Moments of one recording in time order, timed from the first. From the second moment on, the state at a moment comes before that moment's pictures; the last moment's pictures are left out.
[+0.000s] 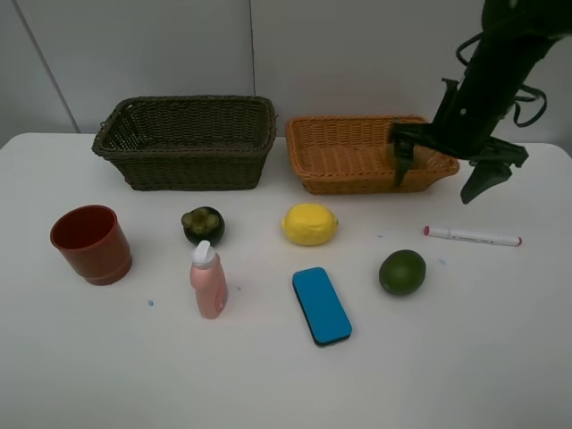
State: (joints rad) left arm 0.00 -0.01 -0.50 -0.05 1.07 -0.04; right arm 0.22 1.86 -1.32 0.00 1.05 0.39
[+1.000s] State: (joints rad) left arm 0.00 -0.01 -0.50 -0.05 1.07 -0.04; right arm 0.29 1.85 -0.98 0.09 0.75 0.40
